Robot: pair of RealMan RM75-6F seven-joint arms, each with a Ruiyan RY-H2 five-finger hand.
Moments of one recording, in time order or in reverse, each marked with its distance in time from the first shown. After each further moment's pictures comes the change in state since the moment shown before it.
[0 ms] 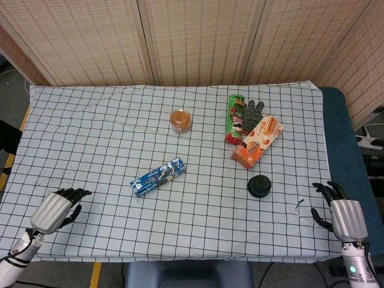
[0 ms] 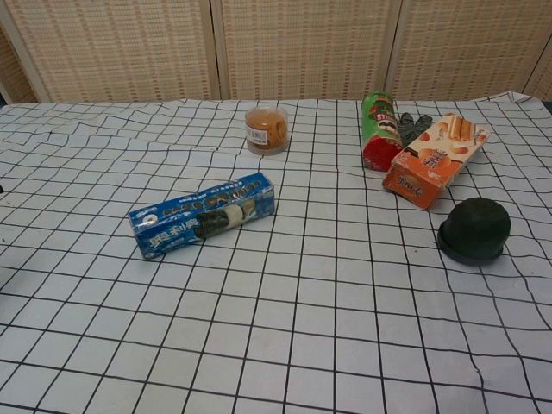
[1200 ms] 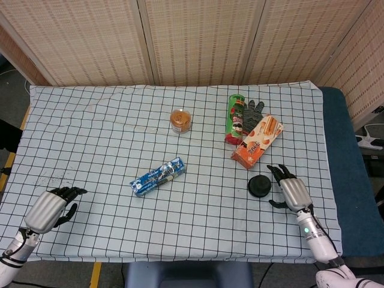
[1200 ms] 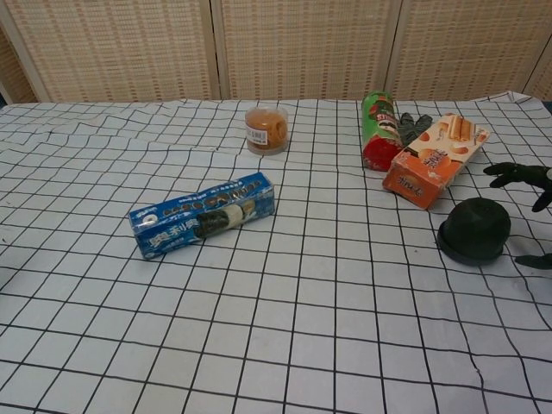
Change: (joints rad) left arm 0.006 0.017 -0.007 -0.004 -0.011 0.015 -0.042; right arm 0.287 -0.206 0.067 0.205 0.137 -0.445 0.057
